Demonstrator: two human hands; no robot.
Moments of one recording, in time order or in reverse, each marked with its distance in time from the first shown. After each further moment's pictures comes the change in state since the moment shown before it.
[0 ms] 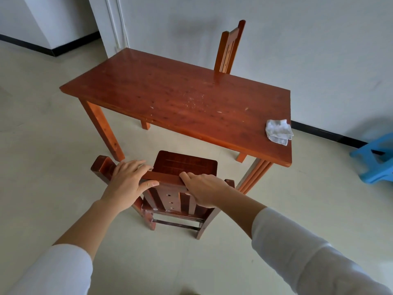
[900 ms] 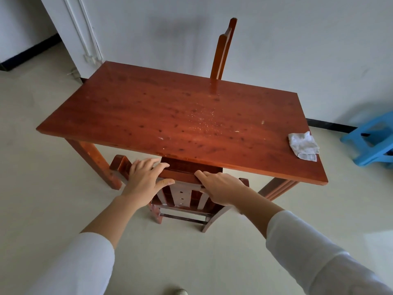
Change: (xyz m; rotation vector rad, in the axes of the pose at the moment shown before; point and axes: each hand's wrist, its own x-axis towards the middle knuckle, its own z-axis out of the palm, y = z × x) left_hand 0.196 -0.143 -0.011 -0.024 -0.099 0.171; right_hand 0.192 0.038 -0.050 0.078 -0.041 0.249
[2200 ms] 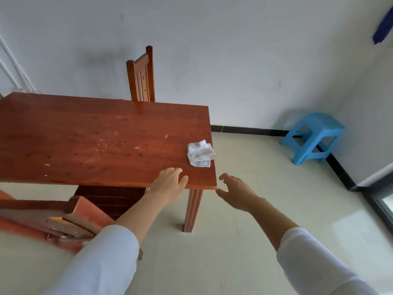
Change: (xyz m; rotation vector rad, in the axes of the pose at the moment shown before) left_hand 0.112 0.446 0.025 -0.288 -0.178 -0.017; right_hand -0.296 0.315 0.027 0.446 0.199 0.596
